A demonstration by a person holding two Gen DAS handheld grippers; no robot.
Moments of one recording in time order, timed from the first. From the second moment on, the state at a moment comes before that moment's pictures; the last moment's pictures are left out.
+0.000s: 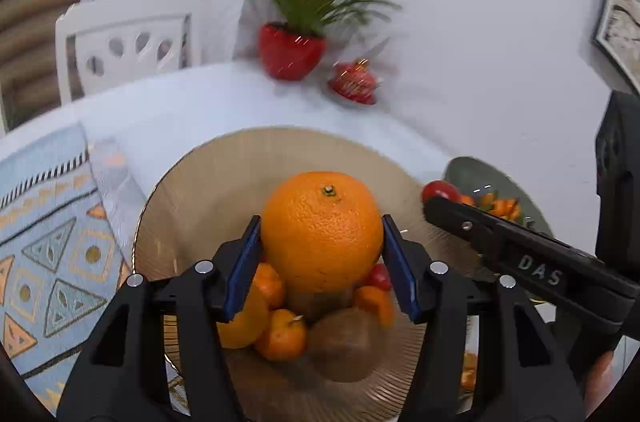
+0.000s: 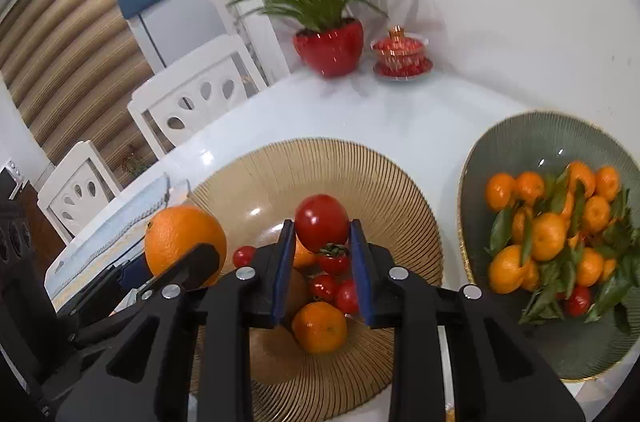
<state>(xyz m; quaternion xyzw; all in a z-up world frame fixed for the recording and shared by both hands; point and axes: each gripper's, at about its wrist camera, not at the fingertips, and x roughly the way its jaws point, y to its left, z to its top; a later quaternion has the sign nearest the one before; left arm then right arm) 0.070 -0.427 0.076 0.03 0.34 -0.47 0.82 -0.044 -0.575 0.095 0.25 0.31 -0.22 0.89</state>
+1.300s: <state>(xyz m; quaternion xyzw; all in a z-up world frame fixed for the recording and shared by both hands) -0.006 -0.241 0.153 0.05 0.27 -0.37 0.89 -0.100 -0.441 0.154 0.22 0.29 -0.11 0.93</state>
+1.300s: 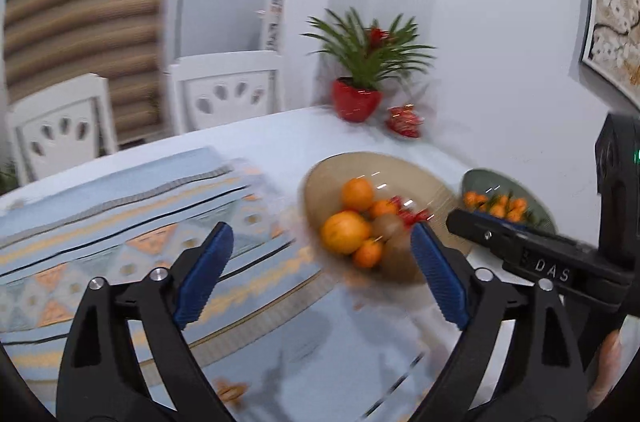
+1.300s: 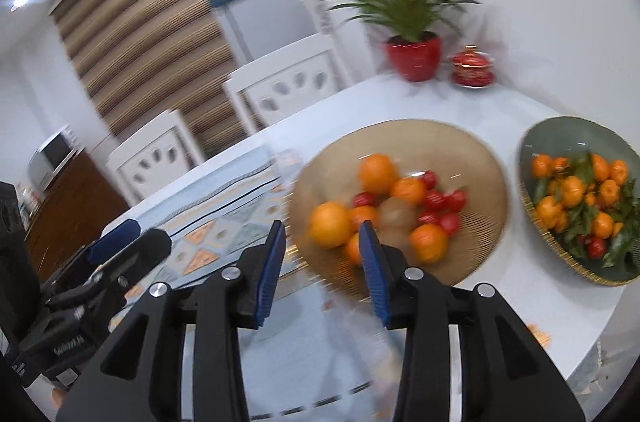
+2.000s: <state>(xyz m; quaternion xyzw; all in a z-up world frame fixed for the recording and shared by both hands) 0.016 -0.008 0.073 -0.02 0.31 -0.16 0.94 -0.024 -0.216 0.090 0.11 0.36 0.03 0.93</state>
